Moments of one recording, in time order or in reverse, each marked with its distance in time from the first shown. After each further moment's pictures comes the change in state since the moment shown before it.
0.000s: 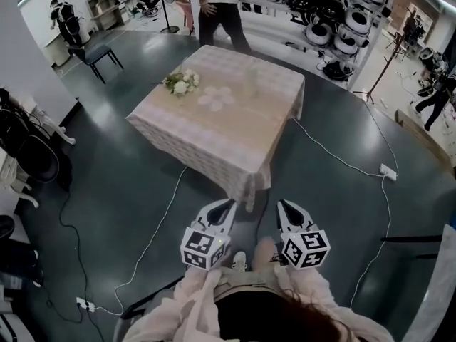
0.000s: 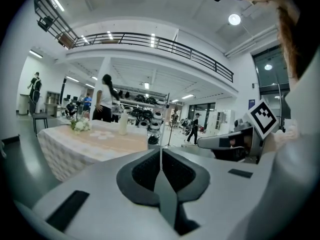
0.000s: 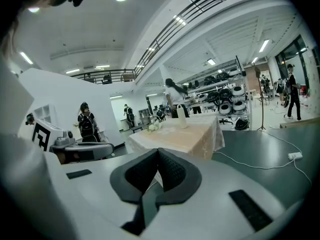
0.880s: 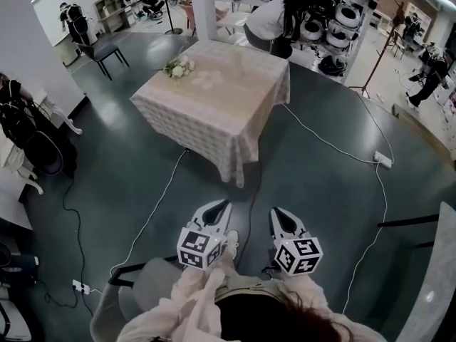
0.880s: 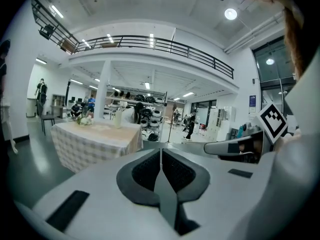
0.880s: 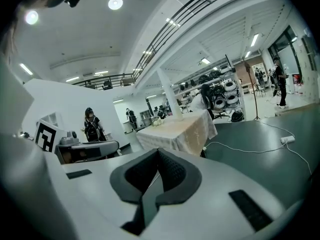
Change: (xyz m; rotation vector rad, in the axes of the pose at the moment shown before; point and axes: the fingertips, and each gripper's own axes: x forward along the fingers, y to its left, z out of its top) left arm -0.107 -0.177 -0.059 0.010 0.015 0.058; right arm -0.212 0.022 -0.085 0.077 -0.010 0.024
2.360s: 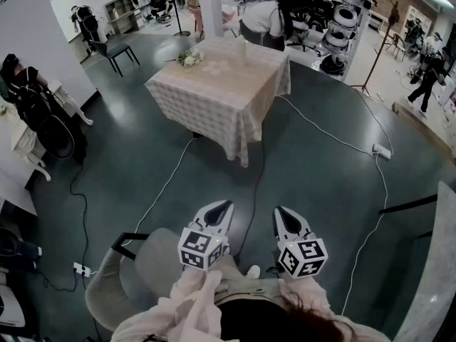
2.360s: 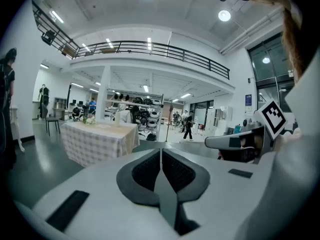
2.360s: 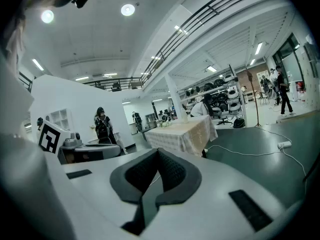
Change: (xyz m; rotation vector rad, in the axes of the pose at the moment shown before) left arm -0.155 -0.123 -0.059 0.013 -0.020 0.015; right arm -0.180 0.074 -0.061 -0.071 -0.054 0.042
